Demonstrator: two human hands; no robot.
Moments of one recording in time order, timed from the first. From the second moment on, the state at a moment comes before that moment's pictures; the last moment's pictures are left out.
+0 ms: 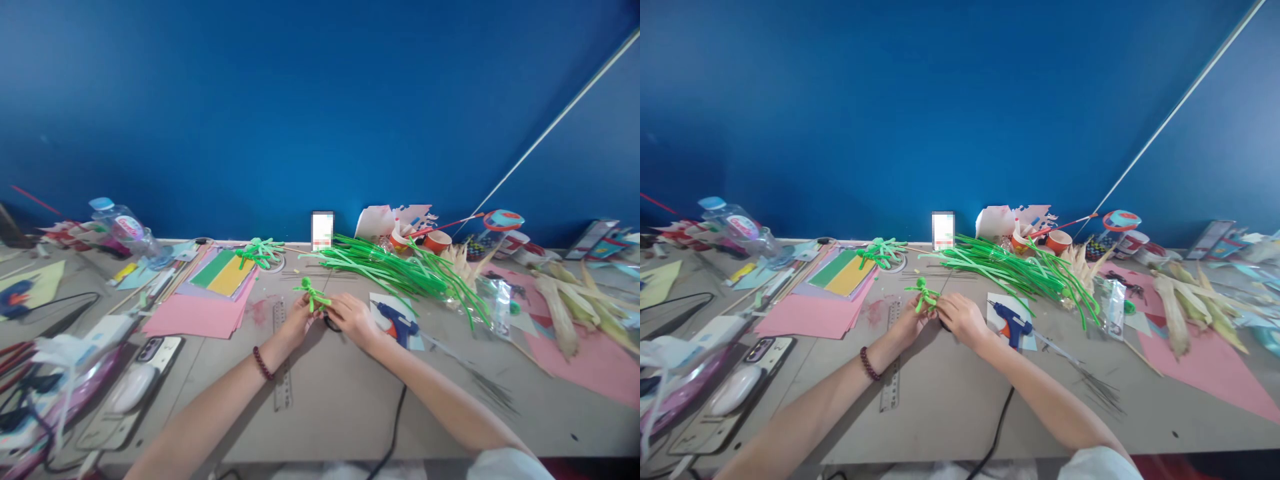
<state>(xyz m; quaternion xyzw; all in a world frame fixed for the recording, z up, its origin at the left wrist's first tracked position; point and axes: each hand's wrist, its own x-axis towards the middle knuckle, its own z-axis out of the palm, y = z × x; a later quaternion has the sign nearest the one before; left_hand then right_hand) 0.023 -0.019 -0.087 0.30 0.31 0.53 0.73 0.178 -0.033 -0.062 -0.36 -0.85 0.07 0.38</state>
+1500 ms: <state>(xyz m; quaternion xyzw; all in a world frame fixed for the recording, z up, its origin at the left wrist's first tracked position) 0.026 -0.018 -0.086 0.32 0.32 0.52 0.73 0.174 -0.025 -0.057 -0.38 -0.27 0.83 0.30</state>
